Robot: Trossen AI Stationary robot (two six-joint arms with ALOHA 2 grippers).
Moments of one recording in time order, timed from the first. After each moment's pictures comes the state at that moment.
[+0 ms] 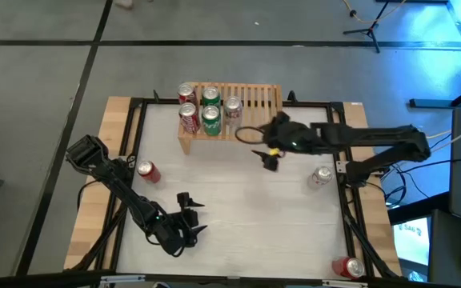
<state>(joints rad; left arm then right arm) -0.73 1.69 0.86 -0.16 -0.79 -0.61 0.01 1.35 1.29 -0.59 0.33 -0.02</state>
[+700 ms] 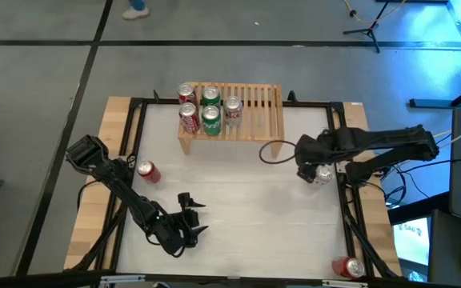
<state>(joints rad) -0.73 1.69 0.86 -0.13 -0.80 -0.59 0.11 1.24 1.24 -1.44 0.26 0.64</state>
